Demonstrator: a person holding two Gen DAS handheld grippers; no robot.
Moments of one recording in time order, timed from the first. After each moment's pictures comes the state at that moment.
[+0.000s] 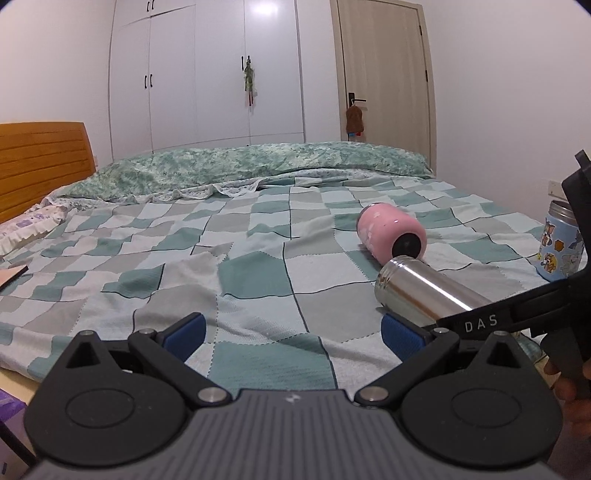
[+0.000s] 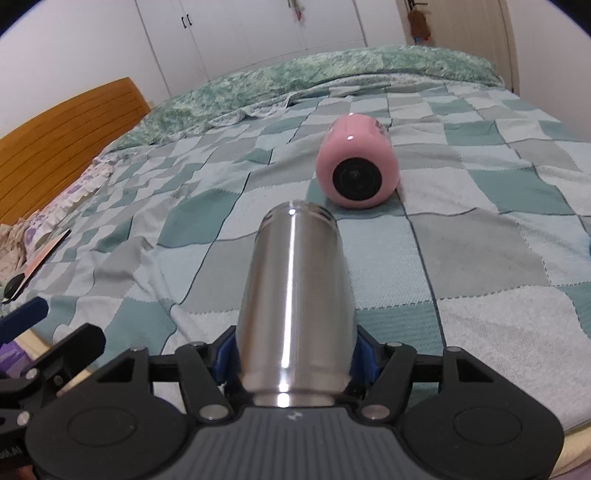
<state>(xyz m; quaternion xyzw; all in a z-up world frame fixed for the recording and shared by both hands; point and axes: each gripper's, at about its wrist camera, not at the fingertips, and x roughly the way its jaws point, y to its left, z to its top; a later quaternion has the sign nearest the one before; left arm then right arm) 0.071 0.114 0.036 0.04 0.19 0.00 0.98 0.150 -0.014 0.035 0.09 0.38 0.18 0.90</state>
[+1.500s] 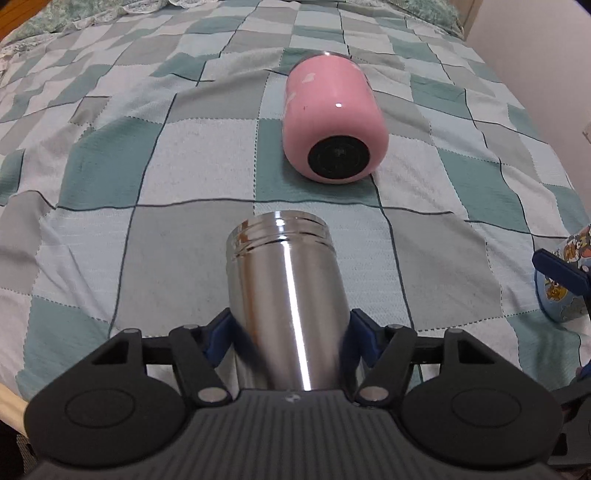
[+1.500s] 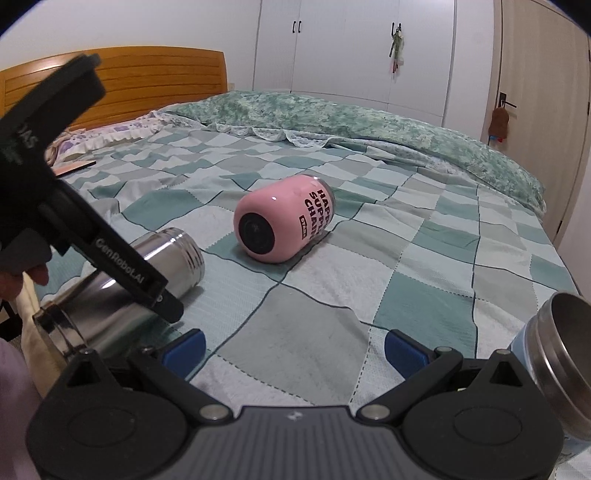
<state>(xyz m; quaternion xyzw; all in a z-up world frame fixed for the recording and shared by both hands) 0.243 0.007 0.030 -0.05 0.52 0.01 0.85 0.194 -0.139 0.054 -0.10 0.29 0.27 0.91</state>
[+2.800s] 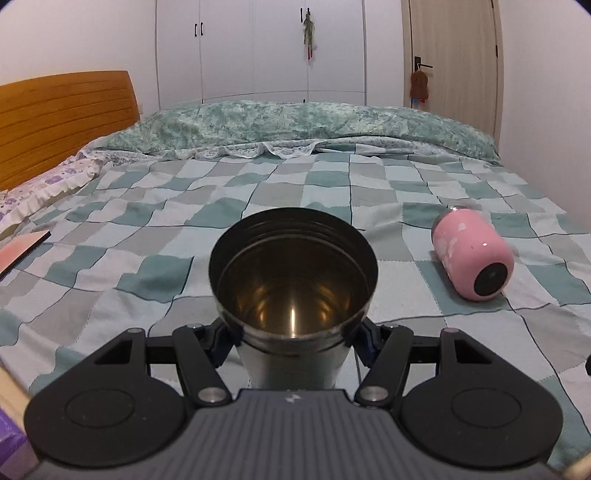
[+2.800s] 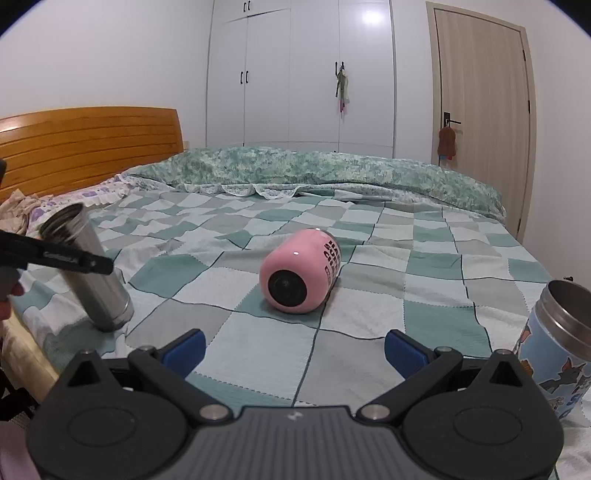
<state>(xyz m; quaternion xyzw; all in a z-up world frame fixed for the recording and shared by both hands) 0.176 0.132 0.057 0.00 0.27 0.09 0.96 0.142 -0.086 0.068 -0.03 0.22 0.19 0.96</state>
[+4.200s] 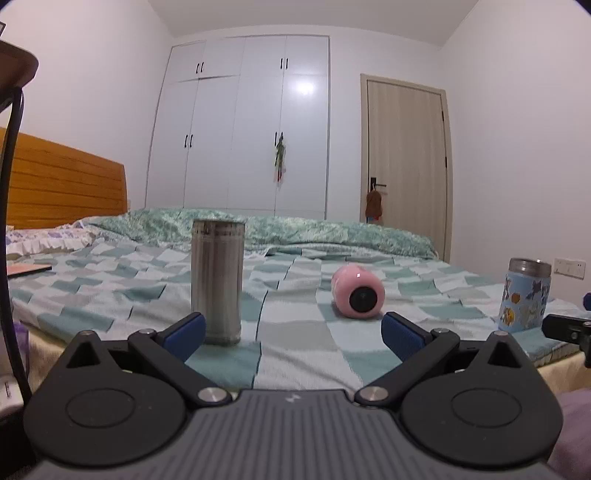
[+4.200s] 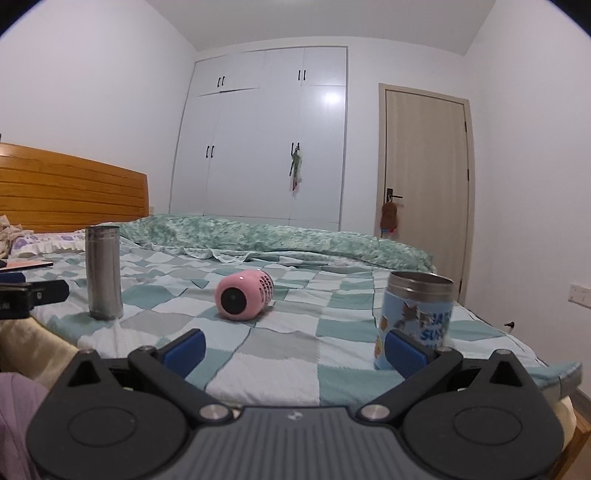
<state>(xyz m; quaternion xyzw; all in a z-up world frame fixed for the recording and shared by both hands) -0.016 0.031 0.007 -0.02 0.05 0.05 1.00 -0.016 -0.169 0.035 -0.03 0.07 0.11 0.99</state>
